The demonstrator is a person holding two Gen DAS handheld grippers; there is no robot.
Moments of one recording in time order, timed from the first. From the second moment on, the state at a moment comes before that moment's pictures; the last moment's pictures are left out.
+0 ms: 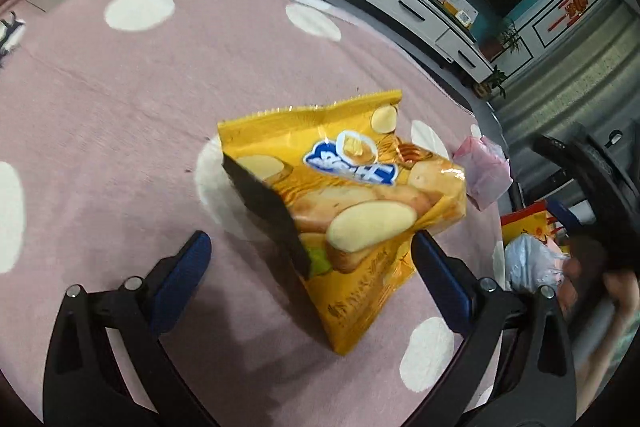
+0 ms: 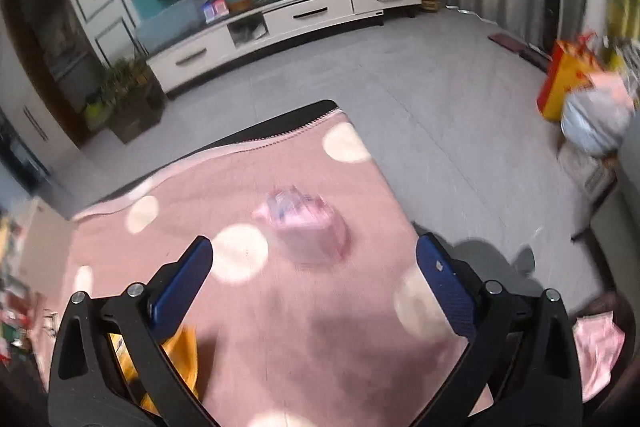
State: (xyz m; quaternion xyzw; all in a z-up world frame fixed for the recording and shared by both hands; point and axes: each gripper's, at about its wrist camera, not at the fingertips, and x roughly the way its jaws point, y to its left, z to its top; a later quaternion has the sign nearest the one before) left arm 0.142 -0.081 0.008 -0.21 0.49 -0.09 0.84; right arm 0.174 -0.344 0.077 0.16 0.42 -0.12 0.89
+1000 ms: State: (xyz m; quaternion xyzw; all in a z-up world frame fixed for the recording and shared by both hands) left arm 0.076 -0.172 0.082 -0.11 0.42 -0.22 0.87; right arm 0.063 -0.366 0.080 0.17 0.40 -0.20 0.88
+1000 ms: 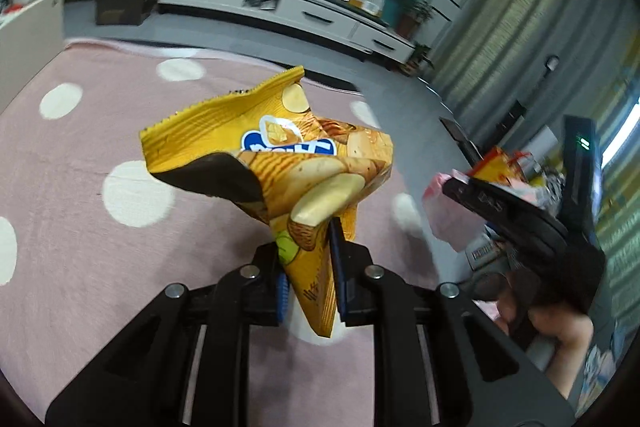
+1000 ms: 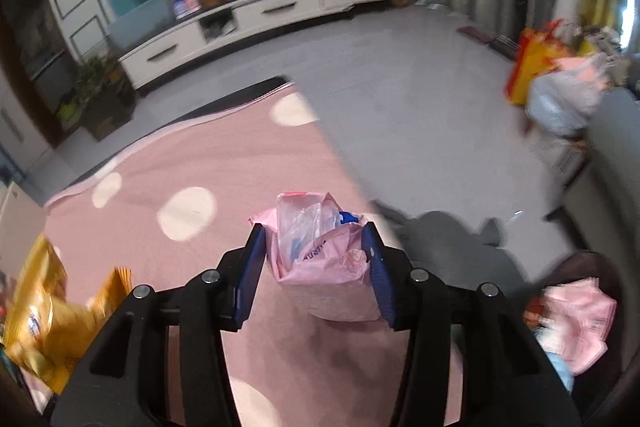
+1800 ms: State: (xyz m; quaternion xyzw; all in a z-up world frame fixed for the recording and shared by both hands) left arm -0.041 -0.381 0.055 0.04 0.44 -0.43 0.79; right arm -0.182 -0.499 0.055 0.39 0.32 -0.37 0.78
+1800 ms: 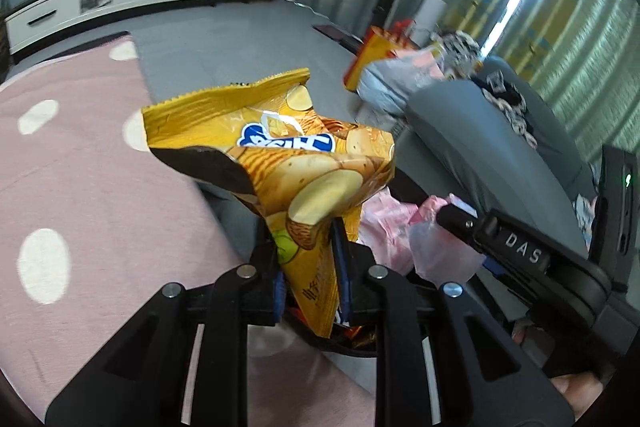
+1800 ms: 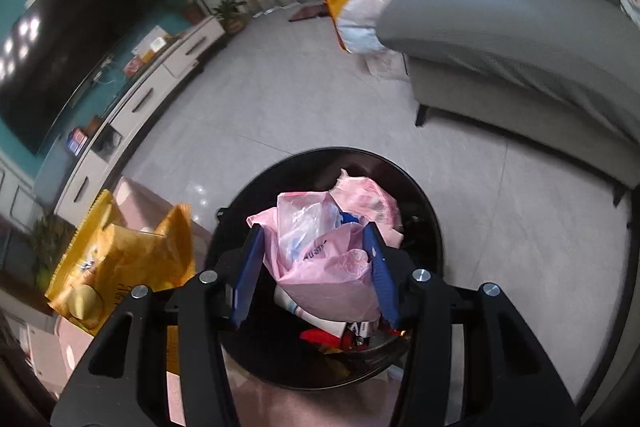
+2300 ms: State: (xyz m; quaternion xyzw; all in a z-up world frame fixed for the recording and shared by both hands) left arm -0.050 -0.399 0.045 0.05 0.46 -0.42 0.78; right arm -0.204 -0.513 0.054 0.41 0.31 -0.39 0.77
